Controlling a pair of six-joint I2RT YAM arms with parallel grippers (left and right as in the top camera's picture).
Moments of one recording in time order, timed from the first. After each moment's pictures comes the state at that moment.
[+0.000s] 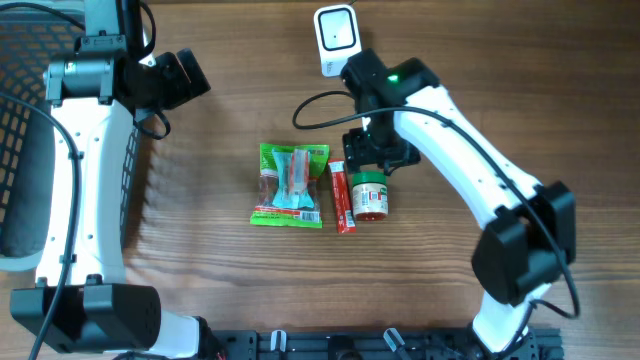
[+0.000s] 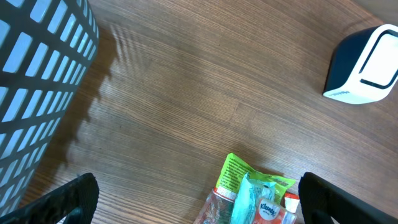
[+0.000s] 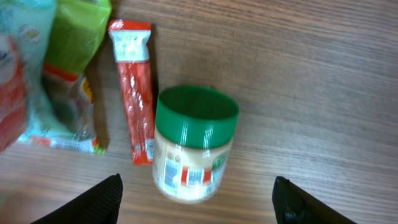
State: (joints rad) left arm 0.03 1.65 1.73 -1.17 0.02 -0.42; right arm 0.52 1.96 1.69 -1.33 -0.02 0.36
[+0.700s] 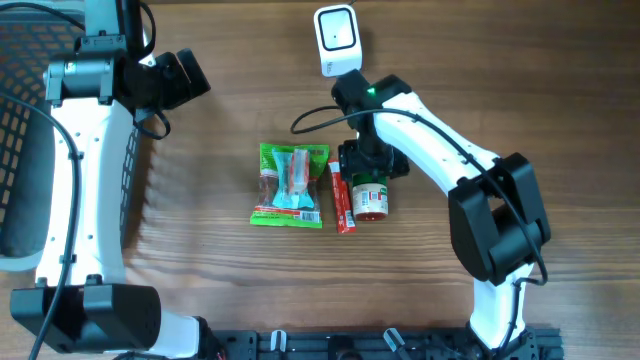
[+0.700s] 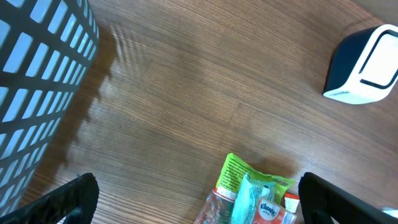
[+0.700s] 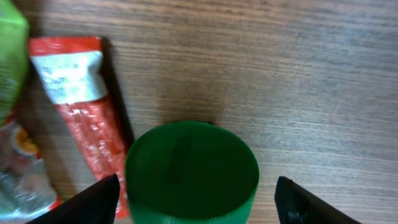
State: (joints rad) left arm 0.03 1.65 1.73 -1.17 0.02 -0.42; right arm 0.53 2.07 1.58 -1.18 -0.01 0.44
